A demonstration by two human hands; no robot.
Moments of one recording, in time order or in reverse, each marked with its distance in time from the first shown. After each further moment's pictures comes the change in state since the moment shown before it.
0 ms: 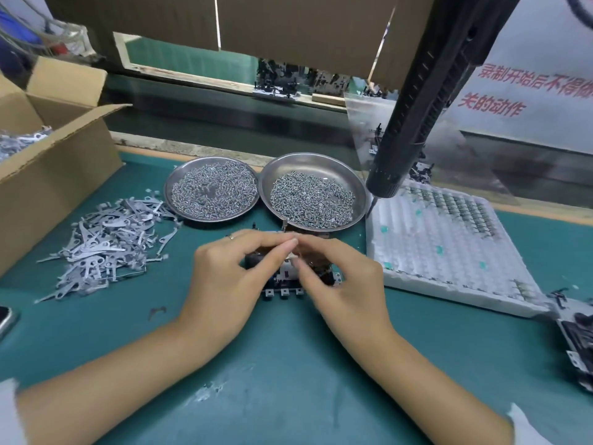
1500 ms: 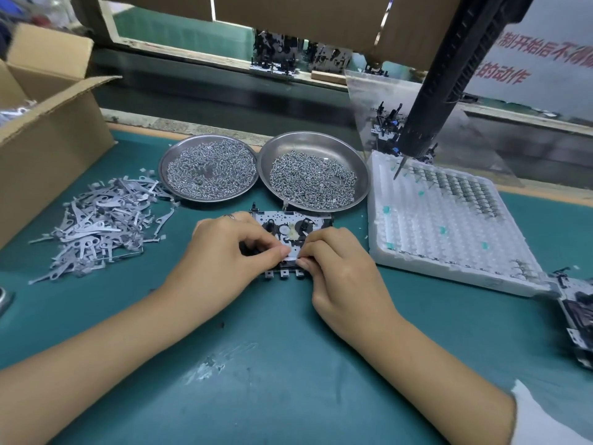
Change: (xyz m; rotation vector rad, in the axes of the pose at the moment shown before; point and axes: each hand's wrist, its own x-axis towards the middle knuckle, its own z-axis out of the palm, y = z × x) left_hand 0.007 -0.014 -0.014 0.133 -0.339 -0.215; right_hand -0.009 0.007 -0.003 -0.555 -0.164 -0.259
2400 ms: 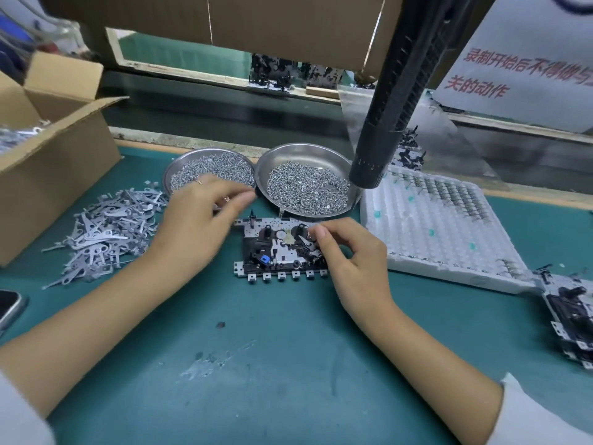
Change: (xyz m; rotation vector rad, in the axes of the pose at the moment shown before) left_hand 0.030 -0.012 -0.027 0.231 0.226 0.136; right_hand 0.007 0.007 -0.005 0.585 0.189 0.470
